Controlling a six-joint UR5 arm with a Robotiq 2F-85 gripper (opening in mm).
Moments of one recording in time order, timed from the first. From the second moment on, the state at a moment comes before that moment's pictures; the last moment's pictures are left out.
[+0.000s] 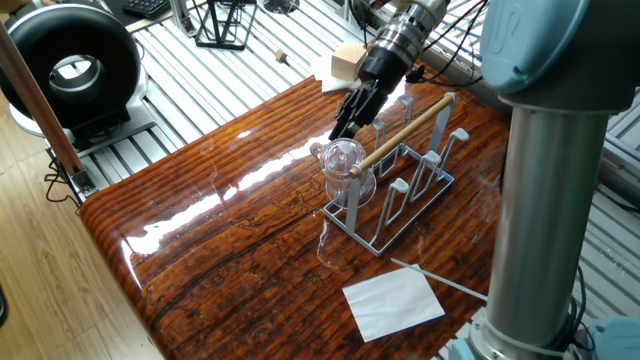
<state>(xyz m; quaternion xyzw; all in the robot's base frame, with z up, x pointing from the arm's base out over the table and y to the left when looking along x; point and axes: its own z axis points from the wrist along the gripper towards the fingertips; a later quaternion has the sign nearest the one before) 0.510 0.002 0.108 -0.37 0.78 0.50 0.09</state>
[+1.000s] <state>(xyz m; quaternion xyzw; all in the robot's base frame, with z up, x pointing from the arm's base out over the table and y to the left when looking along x) 0.530 -0.062 0.113 -0.36 0.89 0.29 -0.01</state>
